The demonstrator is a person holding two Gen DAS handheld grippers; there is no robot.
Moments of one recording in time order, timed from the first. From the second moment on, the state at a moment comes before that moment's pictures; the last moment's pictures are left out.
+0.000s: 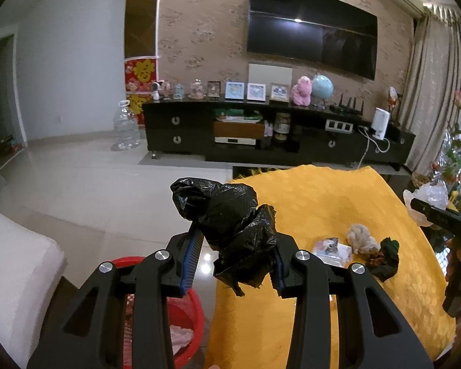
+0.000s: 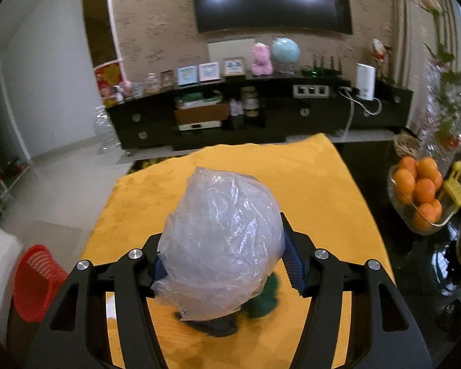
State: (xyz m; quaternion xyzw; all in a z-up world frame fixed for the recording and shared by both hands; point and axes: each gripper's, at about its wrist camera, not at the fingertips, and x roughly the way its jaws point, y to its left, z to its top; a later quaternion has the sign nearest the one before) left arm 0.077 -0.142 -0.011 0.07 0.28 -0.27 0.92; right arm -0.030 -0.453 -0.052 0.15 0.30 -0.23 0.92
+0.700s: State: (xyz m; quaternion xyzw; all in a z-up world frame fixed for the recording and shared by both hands) left arm 0.084 -0.015 -0.012 0.04 0.30 -0.15 0.94; right arm 0.042 -0.265 -0.034 0.10 0.31 -0.04 0.95
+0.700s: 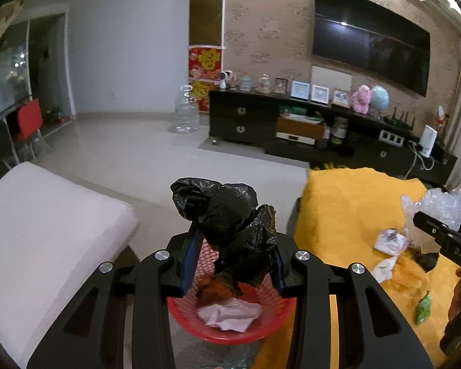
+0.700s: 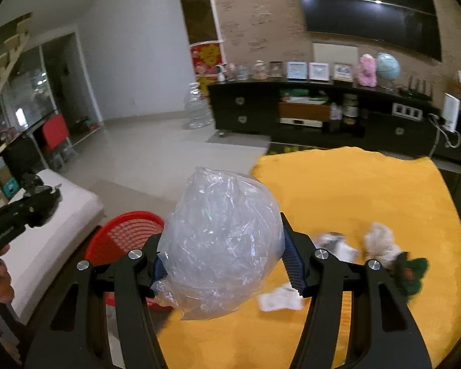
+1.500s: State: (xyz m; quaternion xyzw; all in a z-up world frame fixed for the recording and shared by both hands) left arm 0.123 0.016 -0.059 0.04 0.36 -0.13 0.92; right arm 0.120 -0.172 -0.084 0.07 0.37 0.05 0.92
